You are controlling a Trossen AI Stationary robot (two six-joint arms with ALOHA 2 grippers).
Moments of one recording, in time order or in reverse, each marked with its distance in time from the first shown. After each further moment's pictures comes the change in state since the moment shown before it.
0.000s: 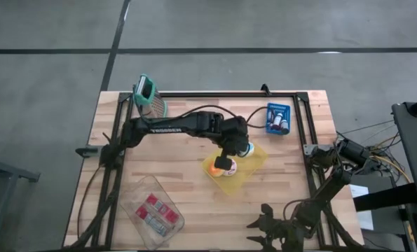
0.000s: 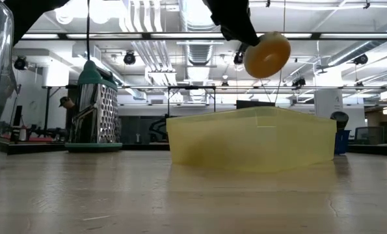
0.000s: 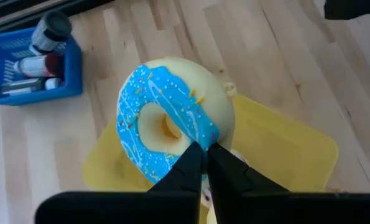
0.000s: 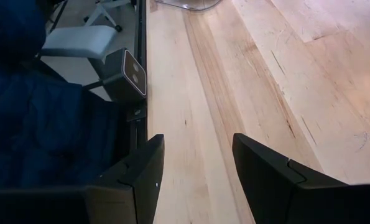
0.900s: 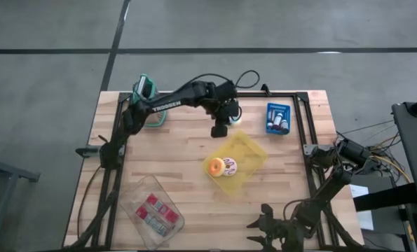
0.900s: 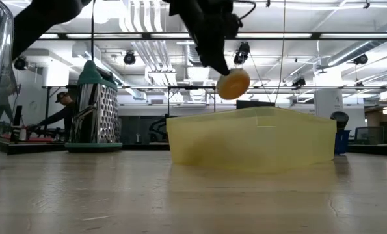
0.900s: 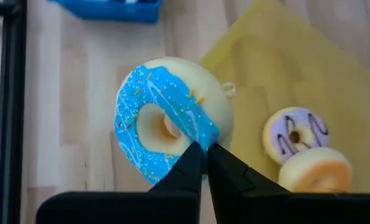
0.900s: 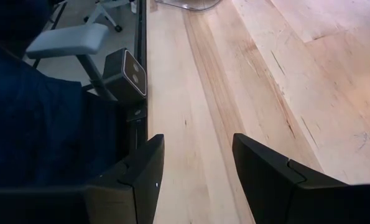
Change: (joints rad) left arm 0.274 0.013 0.002 -0.100 0.090 0.014; right arm 0.000 0.000 0.000 0.000 0.000 0.000
